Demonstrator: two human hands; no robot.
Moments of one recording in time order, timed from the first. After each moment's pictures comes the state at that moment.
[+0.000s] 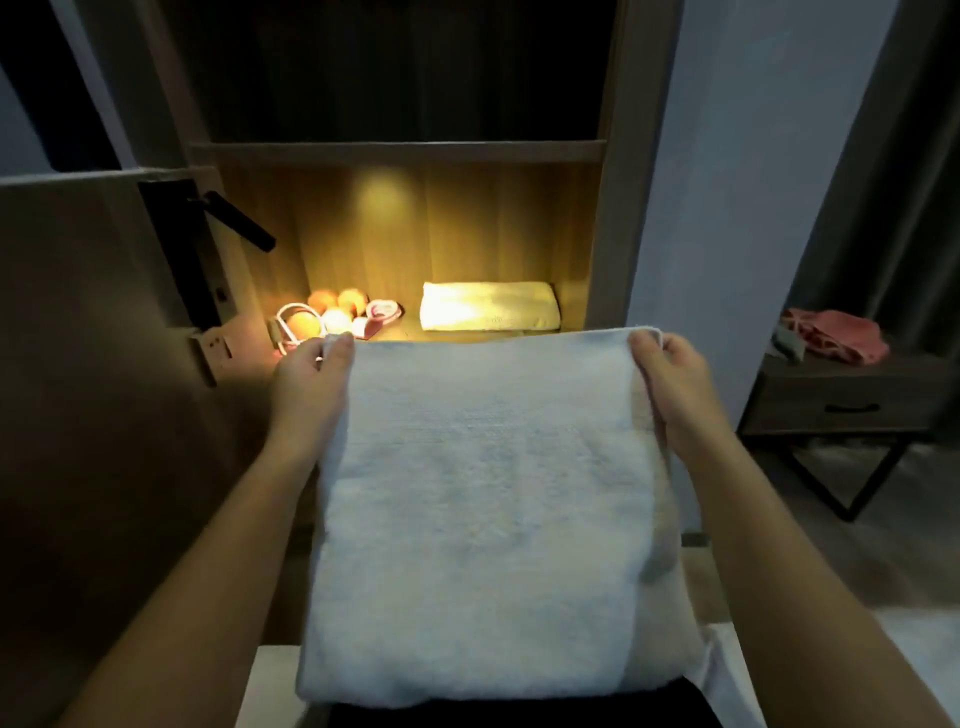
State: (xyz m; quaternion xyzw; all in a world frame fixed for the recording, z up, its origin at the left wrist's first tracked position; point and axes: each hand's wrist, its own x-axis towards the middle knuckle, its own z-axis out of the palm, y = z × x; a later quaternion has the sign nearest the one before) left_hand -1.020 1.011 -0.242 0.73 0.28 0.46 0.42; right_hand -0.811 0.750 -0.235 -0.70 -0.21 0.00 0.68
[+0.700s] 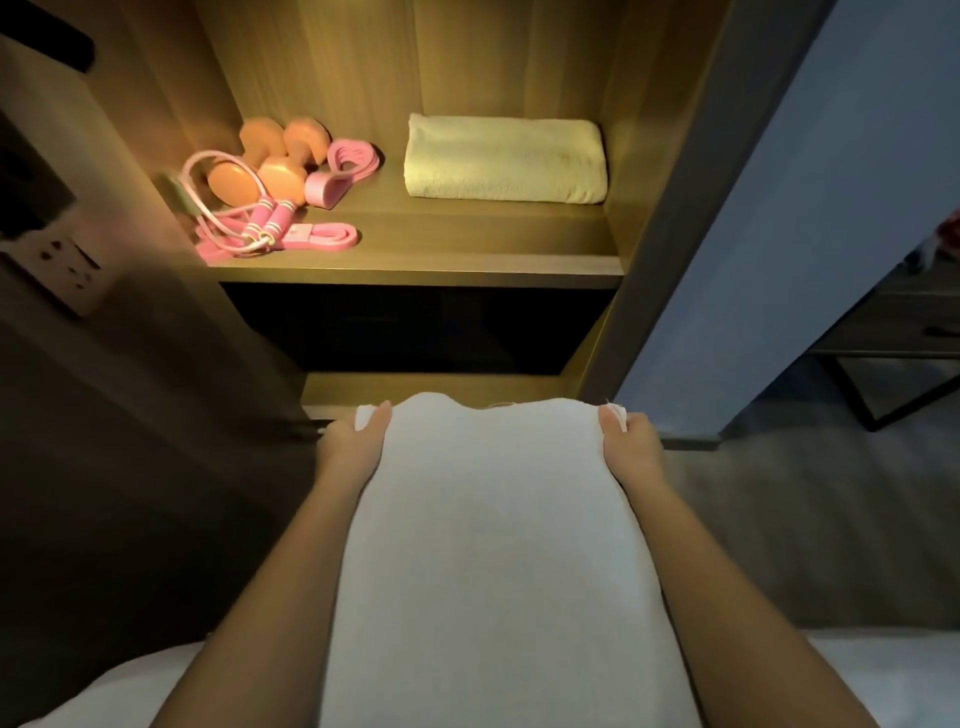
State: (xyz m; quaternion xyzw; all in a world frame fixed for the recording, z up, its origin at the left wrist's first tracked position) left_hand -0.913 1.082 -0.423 0.67 0.57 0.11 0.45; right_hand -0.713 0.854 -0.440 -0.88 -0.01 0.22 0.43
